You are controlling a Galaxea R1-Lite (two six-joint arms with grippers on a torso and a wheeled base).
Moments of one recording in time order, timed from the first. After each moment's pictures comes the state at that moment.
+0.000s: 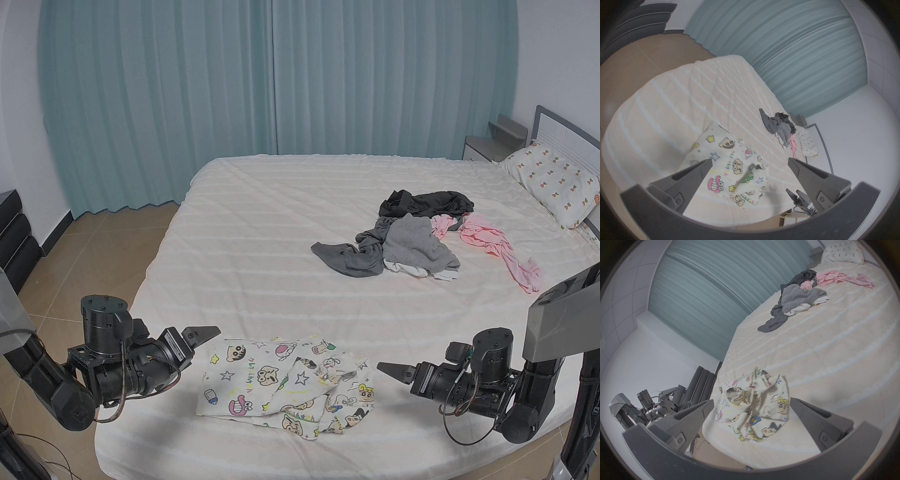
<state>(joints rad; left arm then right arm) -0.30 1.82 -0.30 -1.01 -0.17 -0.93 0.49 2.20 -0.20 -1.55 0.15 0.76</state>
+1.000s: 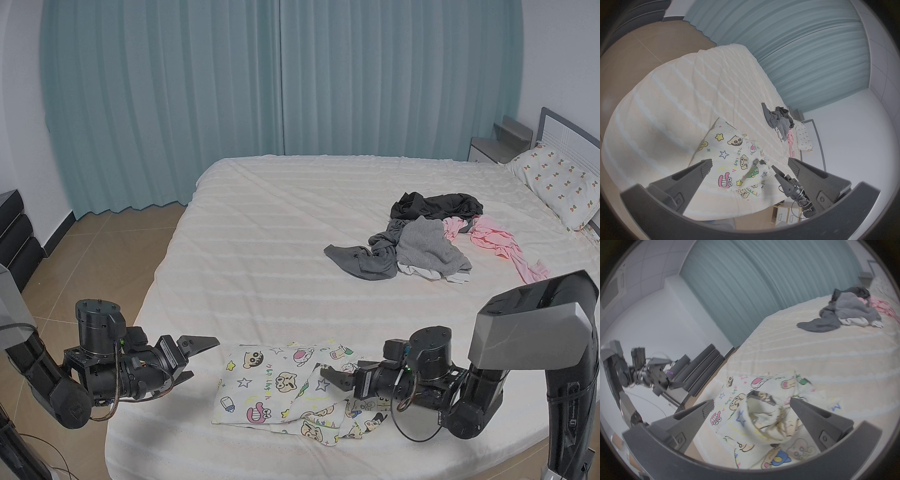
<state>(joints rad) -0.24 1.84 -0.27 -1.01 -0.35 -0.93 0.63 2.38 -0.57 -1.40 0.15 0.44</state>
